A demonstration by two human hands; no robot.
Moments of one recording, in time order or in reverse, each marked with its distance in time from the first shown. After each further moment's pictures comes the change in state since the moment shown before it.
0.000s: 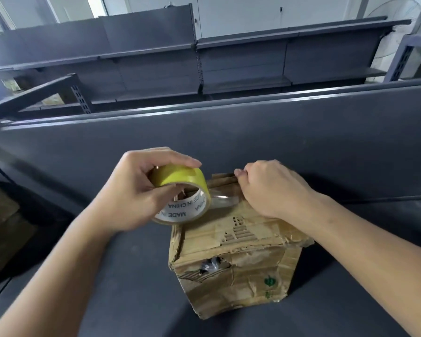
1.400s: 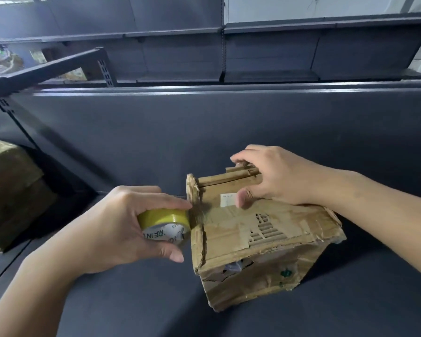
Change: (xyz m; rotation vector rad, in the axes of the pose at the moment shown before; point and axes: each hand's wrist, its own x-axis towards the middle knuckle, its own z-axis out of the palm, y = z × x) left_hand -0.085 -0.007 -0.028 0.243 -0.232 -0.221; right_hand 0.028 -0.009 -0.008 0.115 -0.263 -0.461
